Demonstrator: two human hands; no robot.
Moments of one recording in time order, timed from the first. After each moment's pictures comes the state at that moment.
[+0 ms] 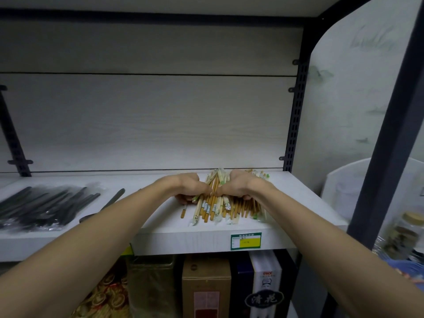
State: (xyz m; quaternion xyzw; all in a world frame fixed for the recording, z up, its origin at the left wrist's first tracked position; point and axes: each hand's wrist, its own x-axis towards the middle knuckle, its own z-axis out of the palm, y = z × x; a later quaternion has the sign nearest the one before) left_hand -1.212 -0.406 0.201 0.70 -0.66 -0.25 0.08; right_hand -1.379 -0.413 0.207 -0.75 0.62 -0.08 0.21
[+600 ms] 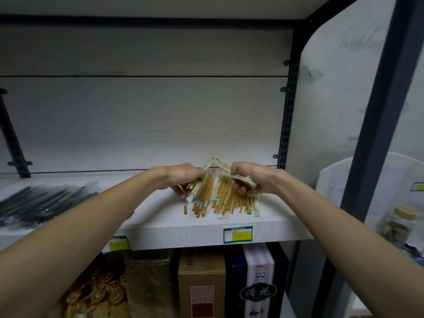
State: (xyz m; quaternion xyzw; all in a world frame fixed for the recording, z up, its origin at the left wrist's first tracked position) left_hand -1.212 -0.387 0.221 0.65 -0.66 -0.33 0.17; right_hand -1.429 -0.405 0.215 -0.67 0.52 -0.21 0.49
